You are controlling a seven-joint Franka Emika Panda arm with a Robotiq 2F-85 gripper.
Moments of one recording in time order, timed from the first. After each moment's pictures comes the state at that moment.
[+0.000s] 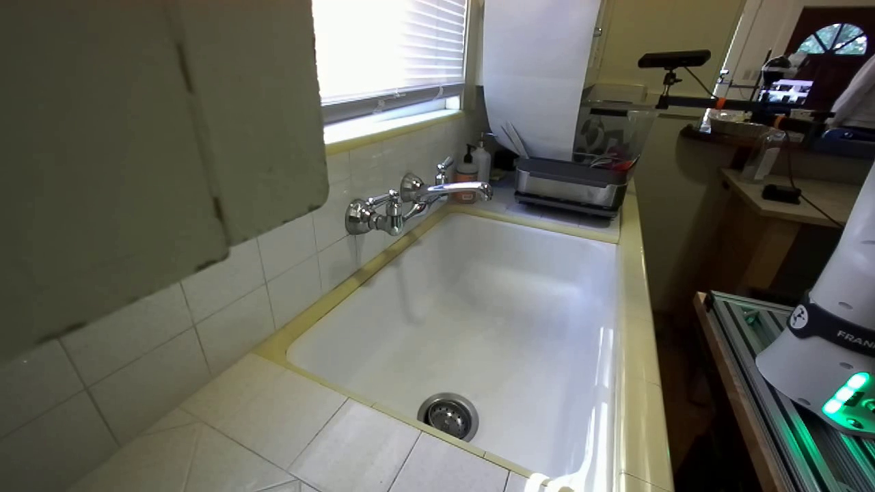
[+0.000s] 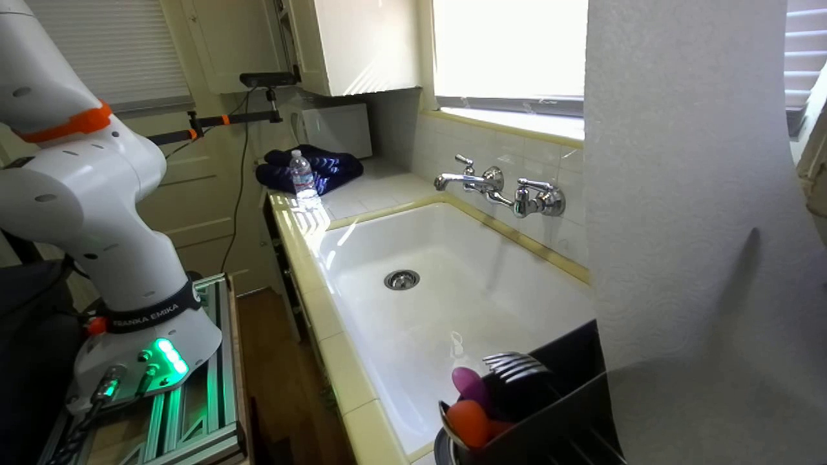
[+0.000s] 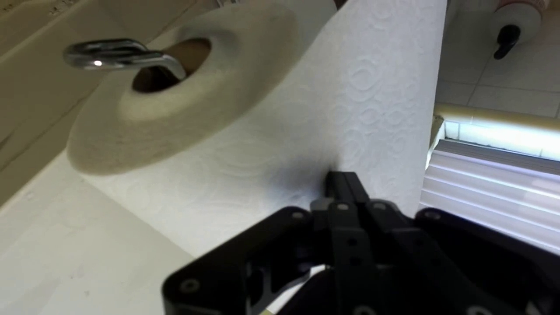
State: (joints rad) arm -0.31 -0.23 -0.28 -1.82 -0.61 2.43 -0.07
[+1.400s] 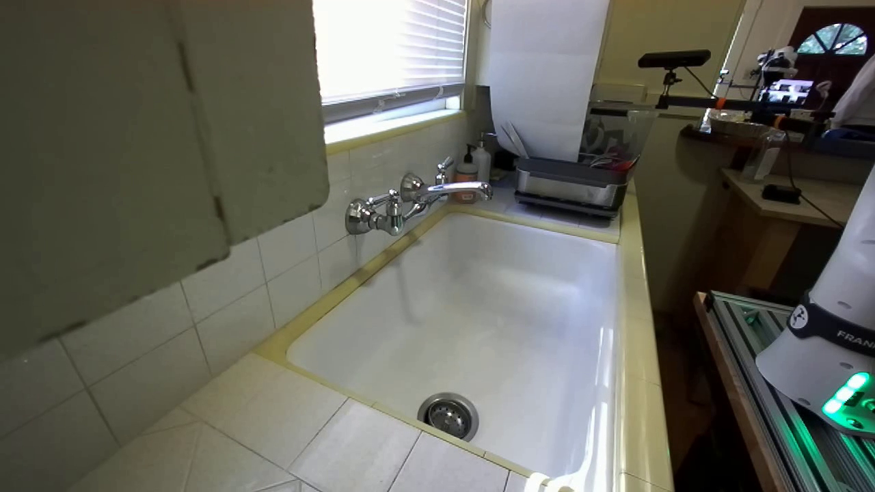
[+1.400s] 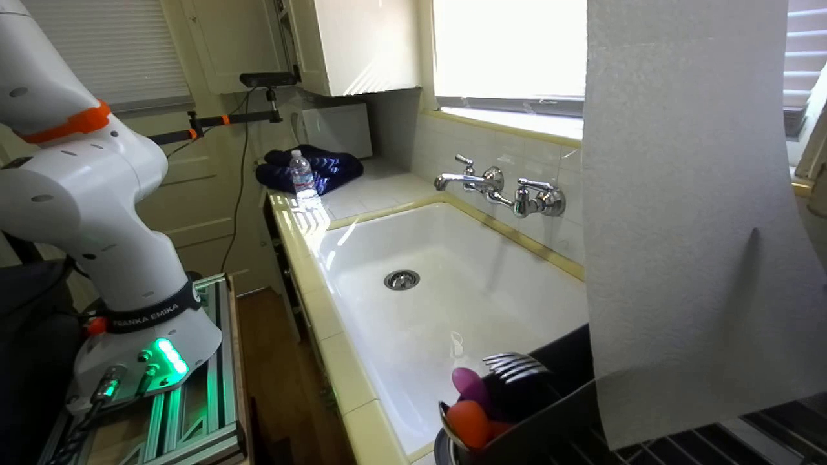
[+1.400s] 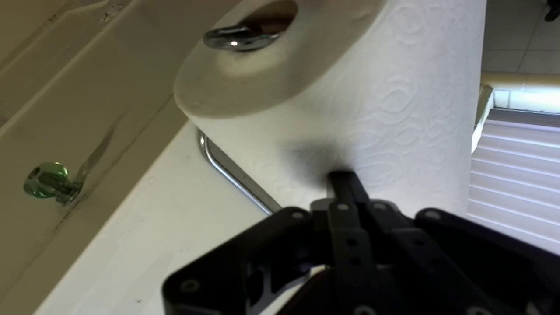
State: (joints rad) arm -0.33 -0.25 -0.31 -1.76 -0.58 2.44 -0.06
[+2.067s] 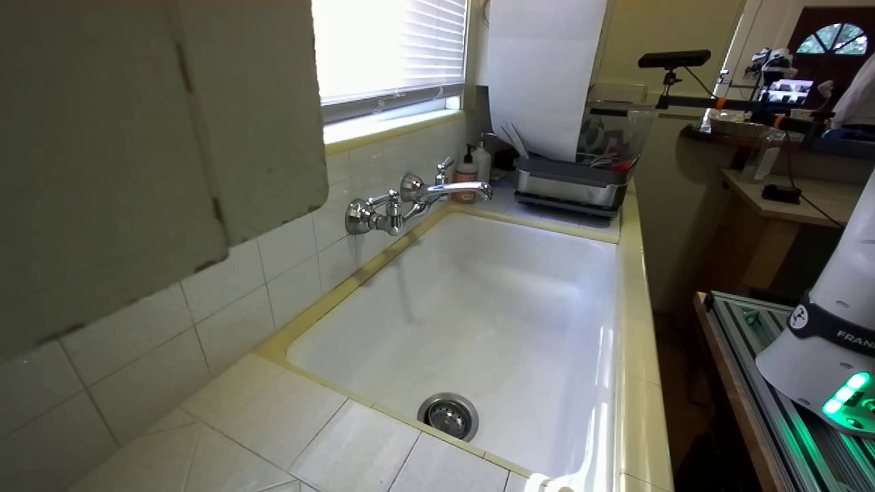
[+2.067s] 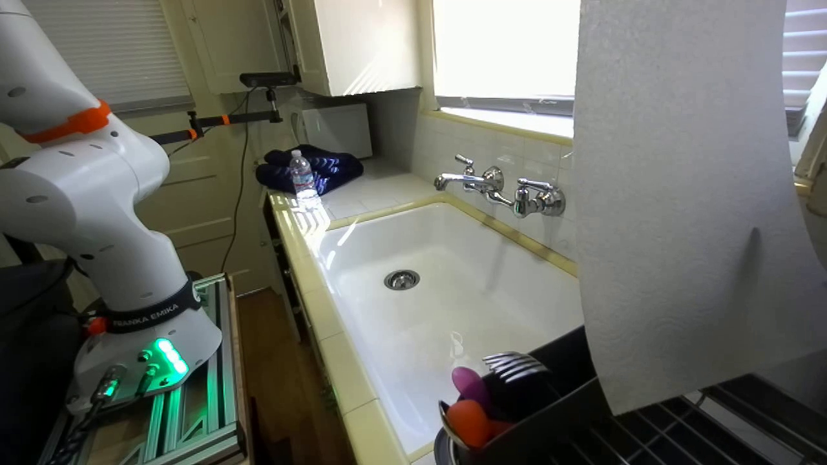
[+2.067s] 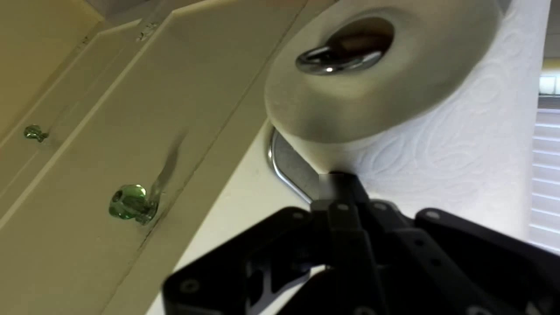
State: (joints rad) arm -0.37 -0.25 -0.34 -1.73 -0.55 2.45 -0.06
